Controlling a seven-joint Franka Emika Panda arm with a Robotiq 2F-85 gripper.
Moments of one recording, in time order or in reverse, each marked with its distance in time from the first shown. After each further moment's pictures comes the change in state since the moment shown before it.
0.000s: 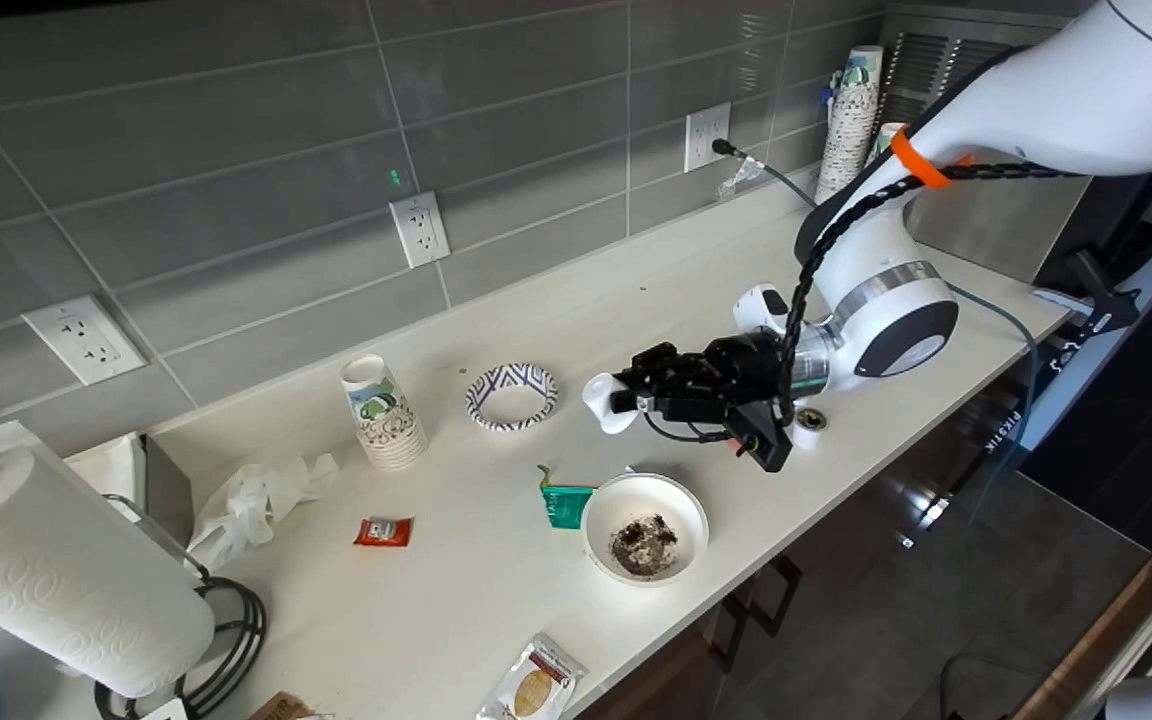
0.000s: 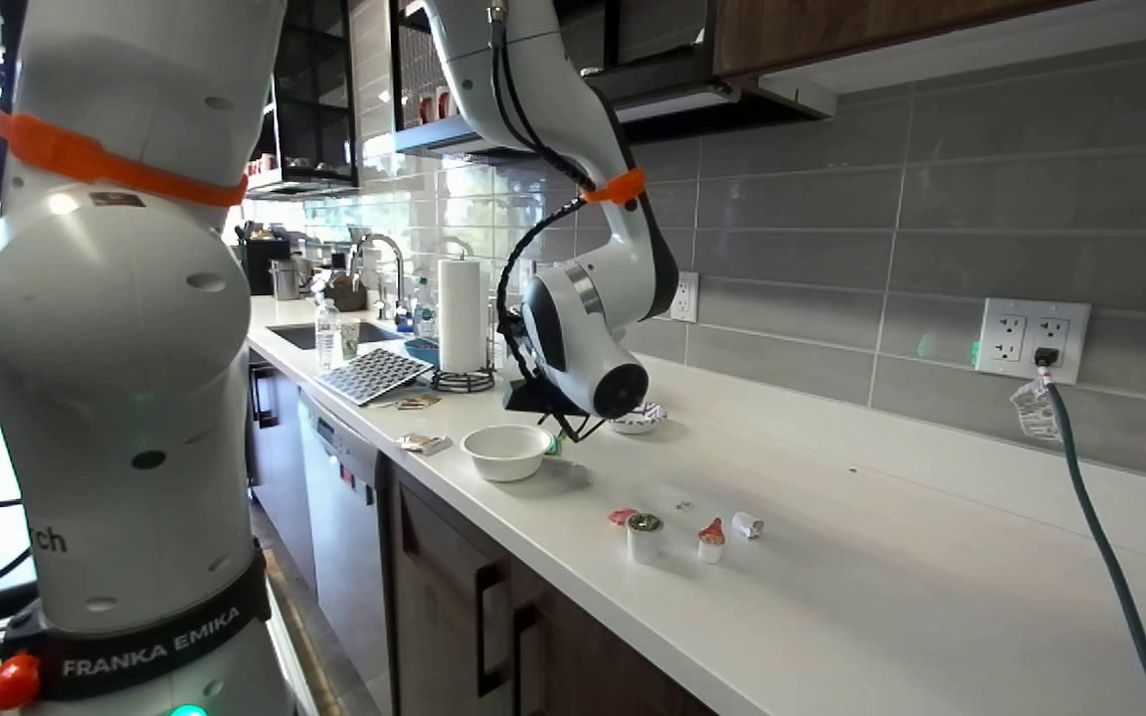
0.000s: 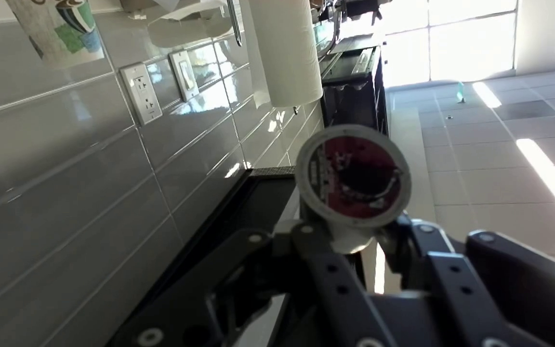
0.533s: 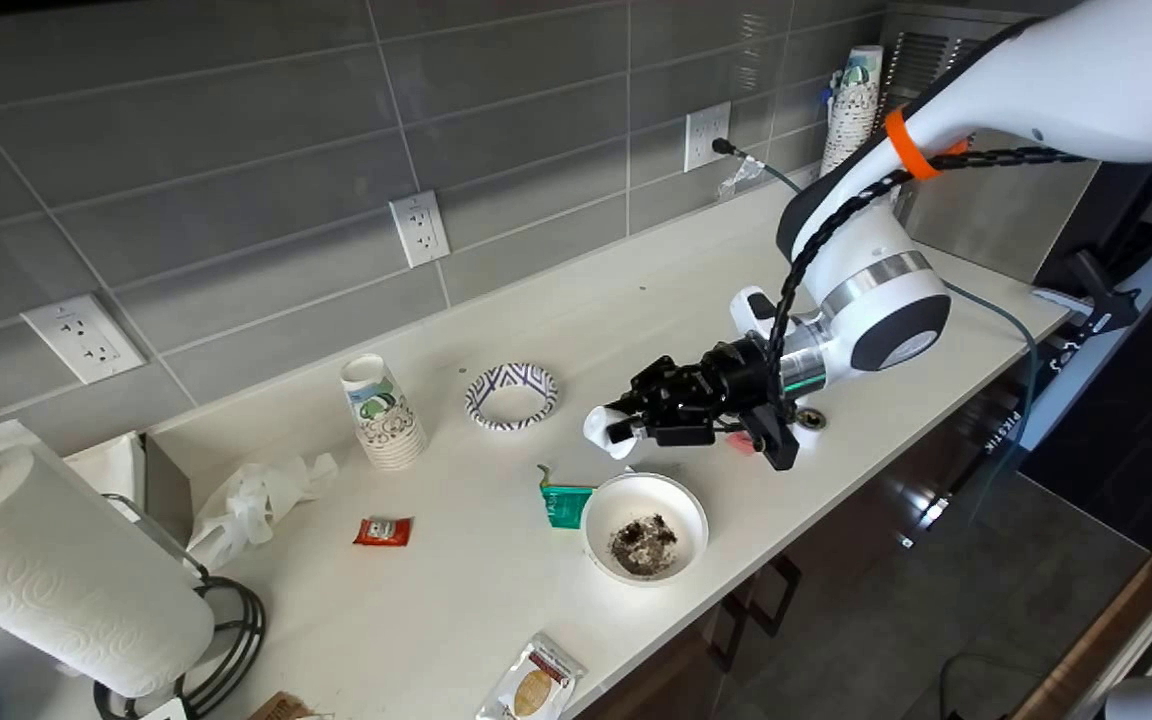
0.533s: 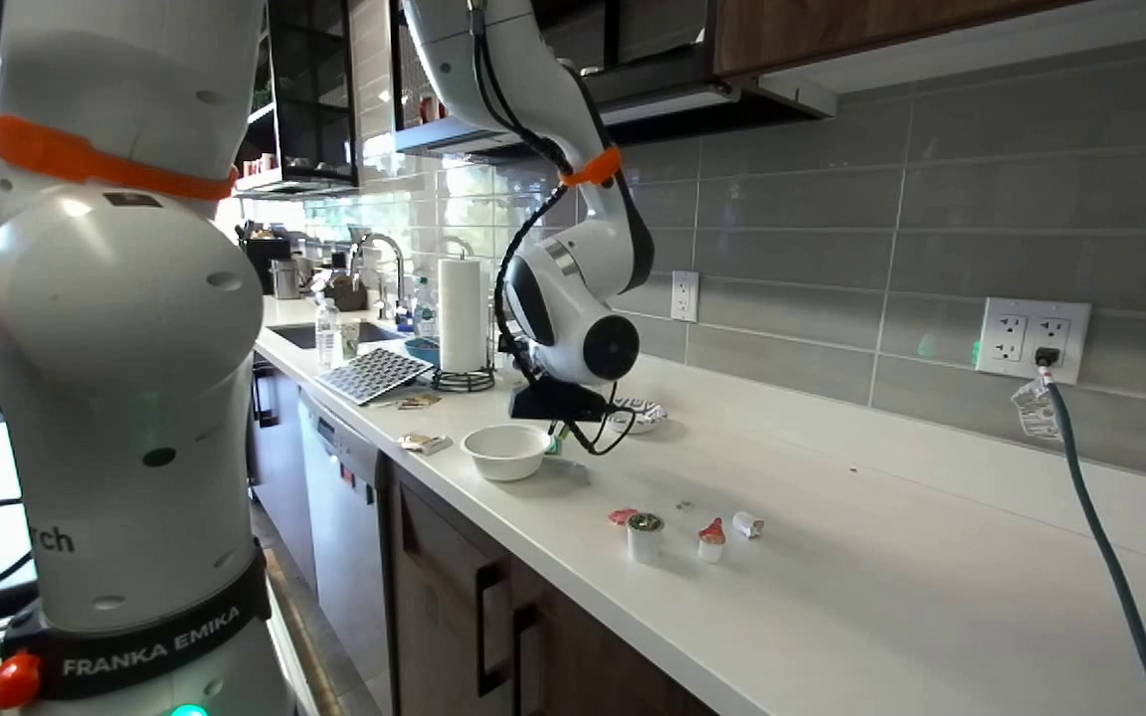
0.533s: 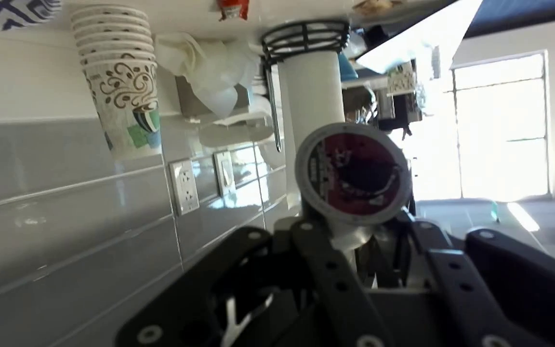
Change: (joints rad) arm 0.067 -0.065 0.025 0.001 -0.003 0.366 0.003
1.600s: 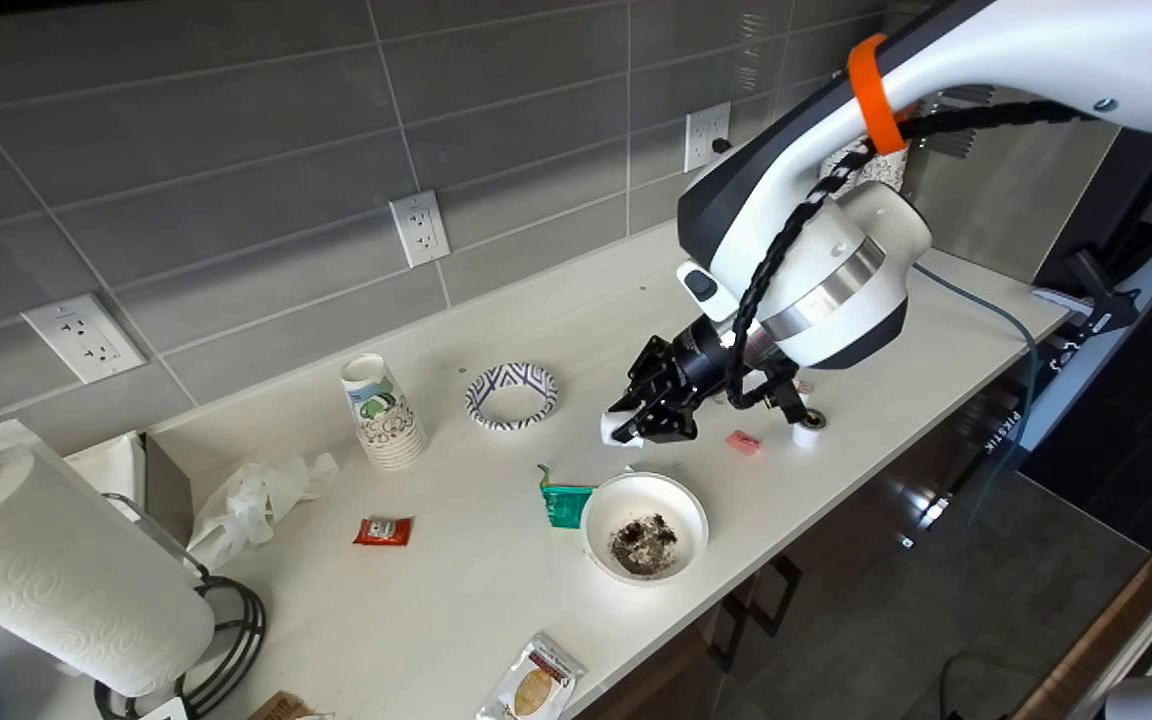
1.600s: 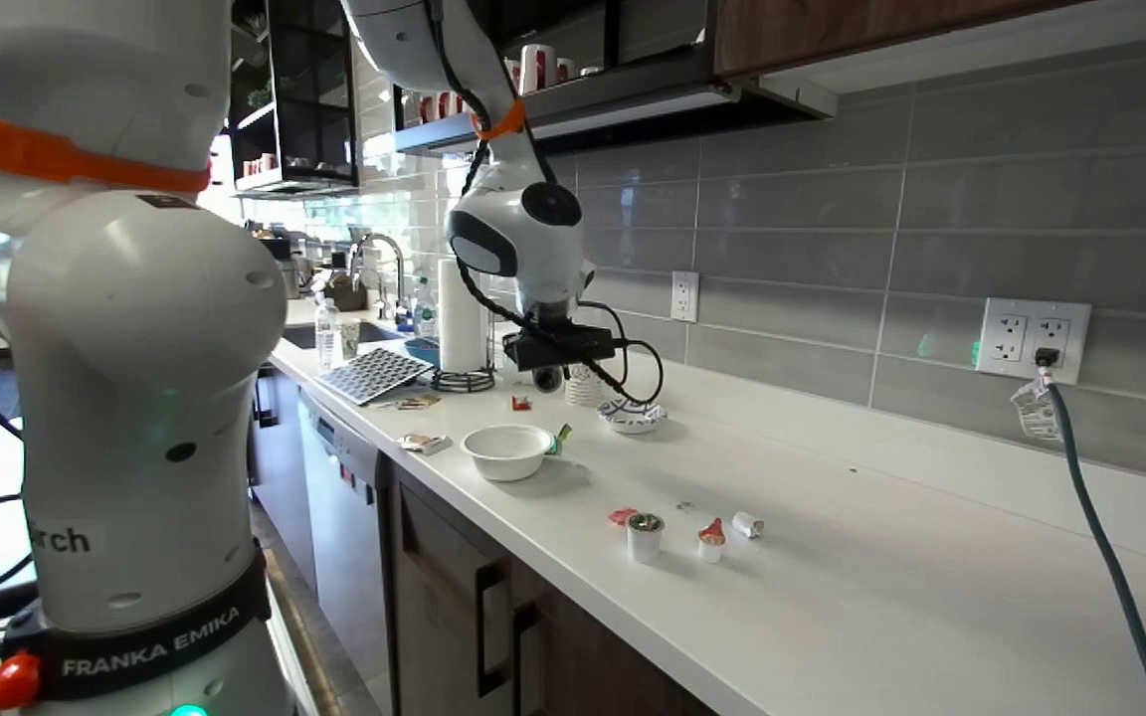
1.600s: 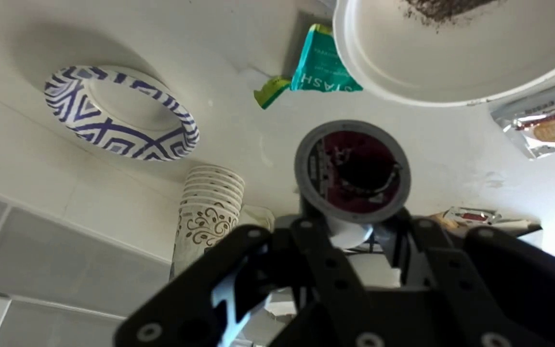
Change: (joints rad) arm 0.137 -0.082 0.161 0.089 -0.291 0.848 0.335
